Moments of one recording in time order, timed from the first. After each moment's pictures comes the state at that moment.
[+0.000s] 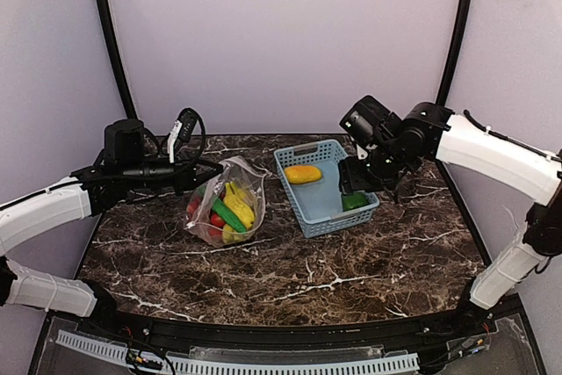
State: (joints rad) left arm -0.50 1.12 0.81 0.01 0.62 -0.16; right arm 0.90 1.52 1.51 -1.07 0.28 0.64
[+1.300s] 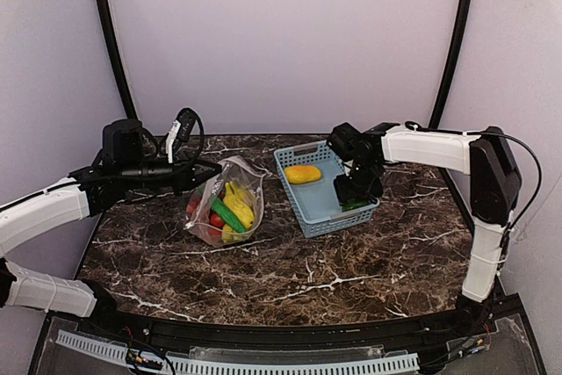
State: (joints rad) left arm -0.50 1.11 0.81 -0.01 0.61 -0.15; right arm 0.66 1.91 1.51 -0.93 0.24 0.44
